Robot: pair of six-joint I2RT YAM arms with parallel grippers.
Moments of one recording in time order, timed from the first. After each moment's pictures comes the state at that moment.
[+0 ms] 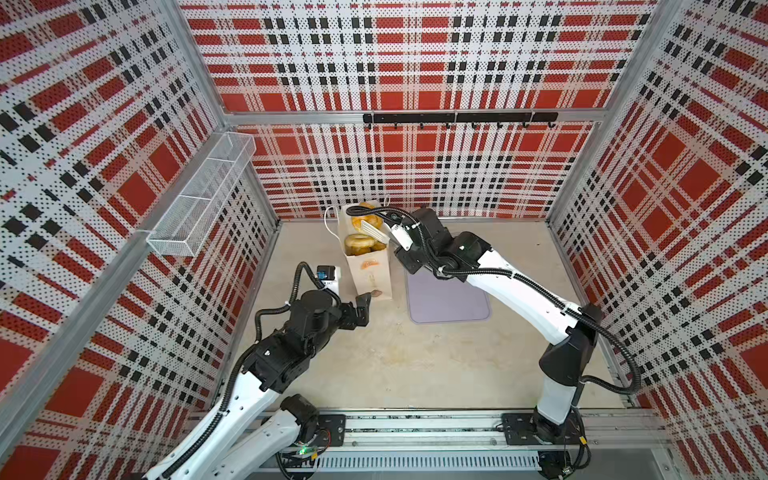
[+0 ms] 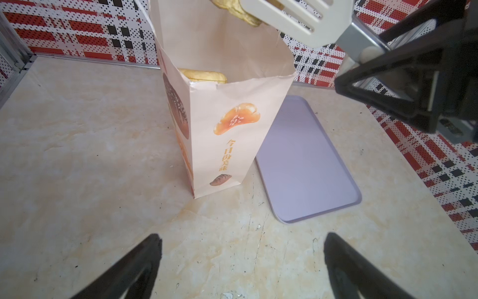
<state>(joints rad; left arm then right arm) -0.59 0.72 0.81 -0.54 -0.22 -0.40 0.85 1.84 1.95 -0.82 0.28 -0.14</state>
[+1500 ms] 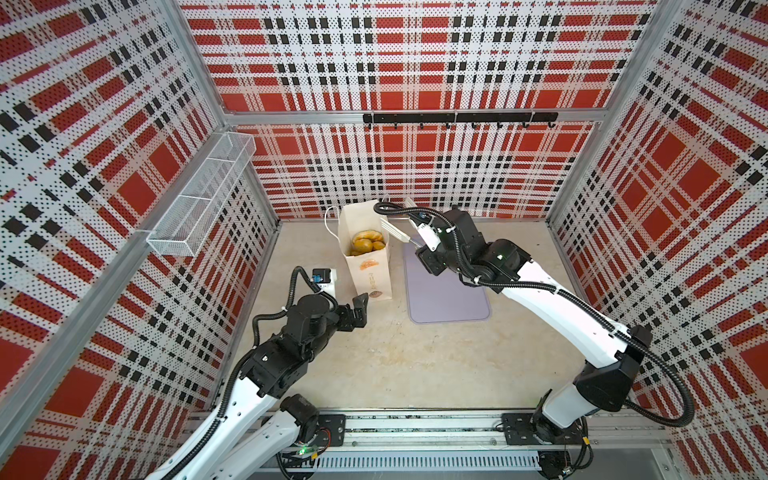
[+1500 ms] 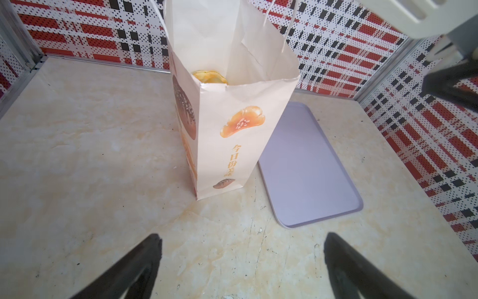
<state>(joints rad) -0.59 0.68 0.77 -0.53 -0.25 -0.41 0.78 1.57 1.71 -0.78 0.33 -0.15</state>
